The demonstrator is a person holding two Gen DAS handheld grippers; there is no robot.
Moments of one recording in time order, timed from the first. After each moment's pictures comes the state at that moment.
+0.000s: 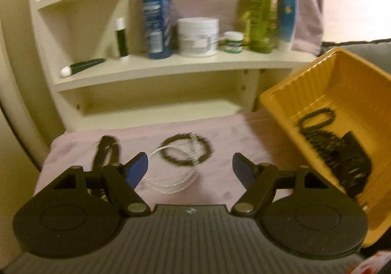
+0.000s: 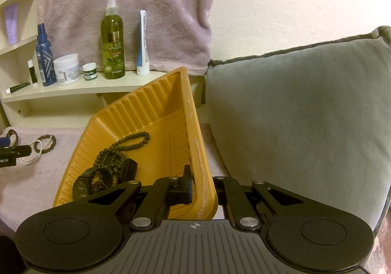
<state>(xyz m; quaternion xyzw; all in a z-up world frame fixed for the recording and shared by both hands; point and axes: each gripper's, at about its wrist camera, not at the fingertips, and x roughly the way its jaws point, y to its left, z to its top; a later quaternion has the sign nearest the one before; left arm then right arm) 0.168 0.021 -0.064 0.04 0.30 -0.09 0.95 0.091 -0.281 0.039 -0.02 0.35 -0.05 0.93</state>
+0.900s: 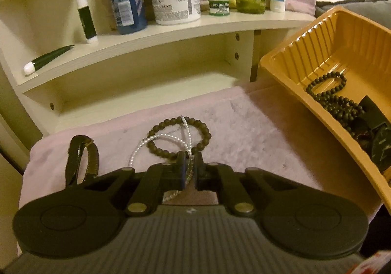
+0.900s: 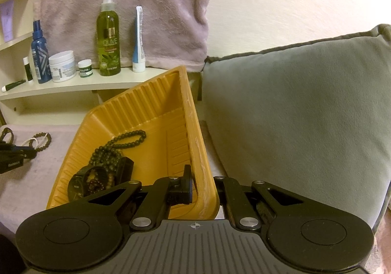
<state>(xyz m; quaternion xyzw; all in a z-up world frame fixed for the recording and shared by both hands) 0.201 0.006 -0.091 0.09 0.34 -0.12 0.93 0.094 -0.284 0.036 -0.03 0.36 -0.06 0.93</state>
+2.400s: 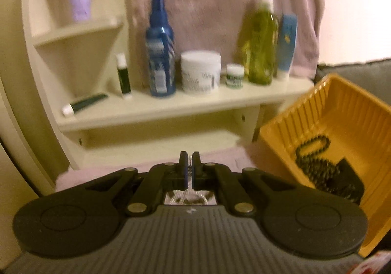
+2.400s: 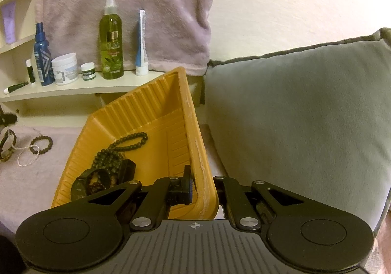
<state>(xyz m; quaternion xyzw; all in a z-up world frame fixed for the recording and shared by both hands) 0.188 0.039 -0.011 0.04 0.26 -0.12 0.96 0.096 -0.282 0.041 -0.03 0.36 -0.05 0.93</state>
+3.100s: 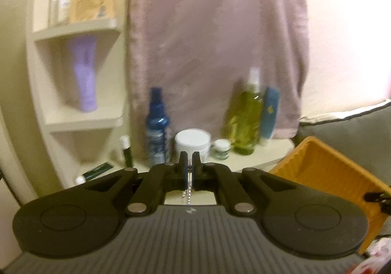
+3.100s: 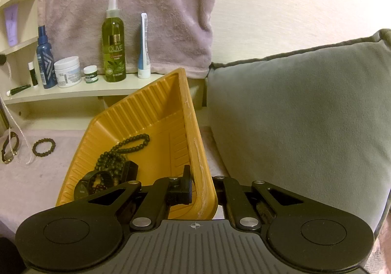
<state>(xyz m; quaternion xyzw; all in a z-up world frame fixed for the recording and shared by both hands) 0.175 0.038 0.080 0.02 0.18 -0.16 0.97 0.092 -0.280 0.043 -0.02 0.35 -0.05 0.93</state>
